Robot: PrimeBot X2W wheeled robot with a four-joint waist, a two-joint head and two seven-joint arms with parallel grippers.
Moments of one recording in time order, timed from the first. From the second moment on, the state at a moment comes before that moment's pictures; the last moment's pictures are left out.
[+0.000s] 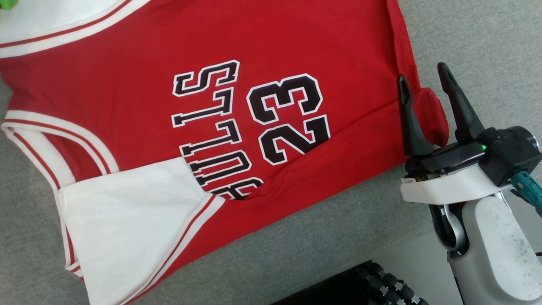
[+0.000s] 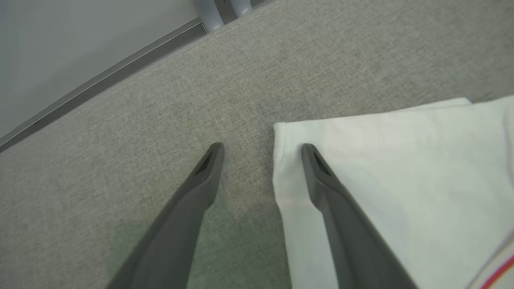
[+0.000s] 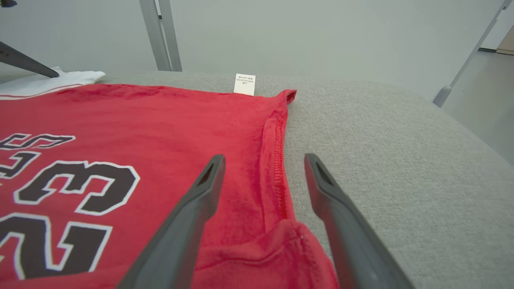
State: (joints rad) left arm -1.36 0.54 -0.55 0.61 -0.61 -0.12 0.81; right arm -0.32 -0.14 0.13 -0.04 0.18 0.13 -0.26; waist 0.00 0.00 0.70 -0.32
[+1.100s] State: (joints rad) left arm -1.36 0.60 -0.76 0.54 -0.74 -0.13 0.69; right arm -0.79 -0.16 0.08 0.35 0.37 0.13 0.19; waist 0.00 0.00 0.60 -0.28
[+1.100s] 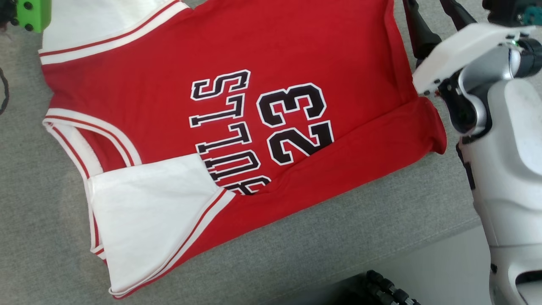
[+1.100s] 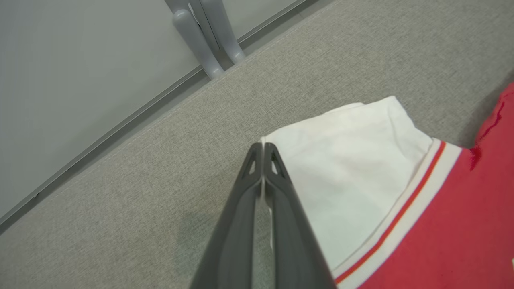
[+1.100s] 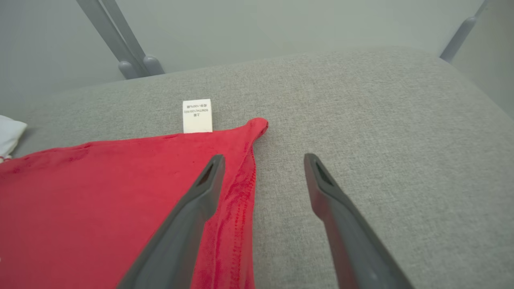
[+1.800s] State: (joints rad) left arm -1.40 0.63 -0.90 0.40 -0.79 -0.13 0.65; right arm -1.15 -0.14 -0.10 0.78 0.27 0.13 0.54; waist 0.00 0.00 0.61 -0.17
